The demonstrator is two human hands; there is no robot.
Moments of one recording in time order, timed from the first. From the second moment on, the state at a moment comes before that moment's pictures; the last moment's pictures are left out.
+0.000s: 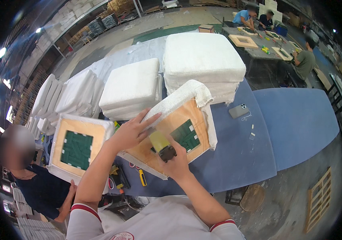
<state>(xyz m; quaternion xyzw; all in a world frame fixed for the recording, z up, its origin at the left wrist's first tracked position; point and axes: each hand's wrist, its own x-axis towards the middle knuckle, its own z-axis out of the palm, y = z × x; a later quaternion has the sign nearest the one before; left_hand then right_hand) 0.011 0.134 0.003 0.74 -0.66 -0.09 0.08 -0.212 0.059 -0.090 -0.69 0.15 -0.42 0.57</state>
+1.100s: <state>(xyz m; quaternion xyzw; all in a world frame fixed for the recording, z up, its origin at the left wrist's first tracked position) 0.065 0.136 0.001 0.79 -0.47 -0.33 0.22 -0.226 0.071 -0.108 -0.66 0.19 -0.37 0.62</state>
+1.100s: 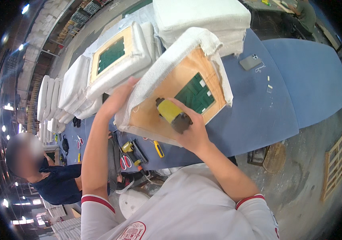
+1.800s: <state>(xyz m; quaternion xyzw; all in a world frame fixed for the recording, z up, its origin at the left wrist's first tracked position) 0.005 0.162 0.013 0.77 -0.63 -0.13 0.05 -0.214 0.084 -0.091 -0.66 0.14 -0.42 0.61</state>
